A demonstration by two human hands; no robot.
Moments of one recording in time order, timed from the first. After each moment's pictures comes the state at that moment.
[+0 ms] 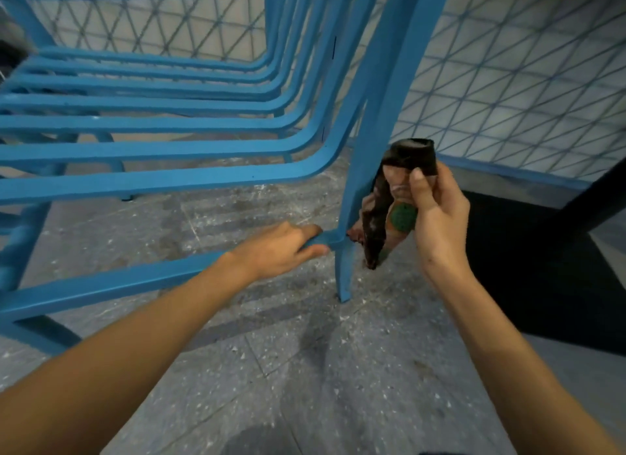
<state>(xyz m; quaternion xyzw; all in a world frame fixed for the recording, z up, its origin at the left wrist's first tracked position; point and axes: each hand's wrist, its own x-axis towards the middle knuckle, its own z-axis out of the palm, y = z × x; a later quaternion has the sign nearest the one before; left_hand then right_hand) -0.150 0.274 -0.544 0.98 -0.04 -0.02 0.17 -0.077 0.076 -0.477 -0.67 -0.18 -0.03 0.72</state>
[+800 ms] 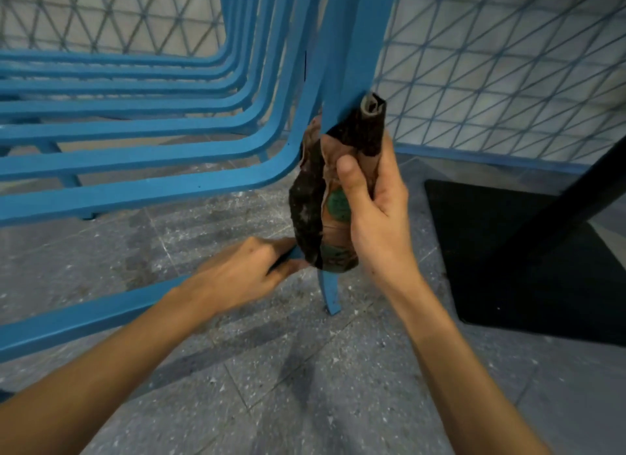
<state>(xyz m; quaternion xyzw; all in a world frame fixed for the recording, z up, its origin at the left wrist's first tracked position) -0.140 0.269 -0.547 0.98 -0.07 0.04 0.20 -0.070 0.115 -0.485 -0.55 -0.35 0.00 0.76</state>
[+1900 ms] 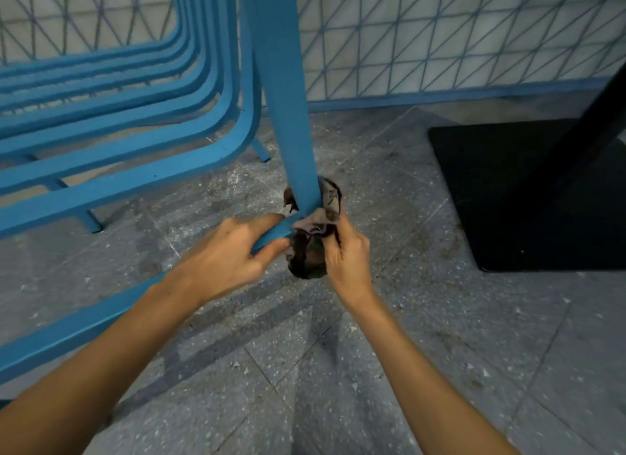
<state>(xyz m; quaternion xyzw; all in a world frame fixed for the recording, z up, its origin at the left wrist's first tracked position) -0.142 0.273 -0.551 0.98 -0.05 0.04 0.18 -0.082 0.113 -0.624 -0.73 -0.20 -0.04 0.65</state>
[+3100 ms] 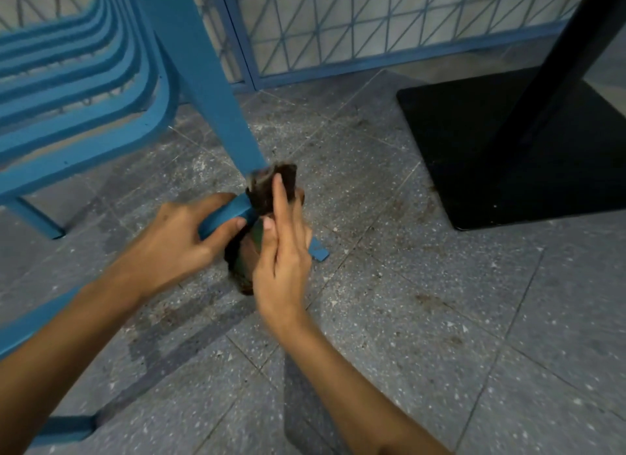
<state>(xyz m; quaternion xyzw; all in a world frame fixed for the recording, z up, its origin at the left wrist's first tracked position) -0.145 0.263 -0.544 0.98 -0.06 0.06 0.18 -0.141 0.141 -0.623 -0.71 -0.11 -0.12 0.69</state>
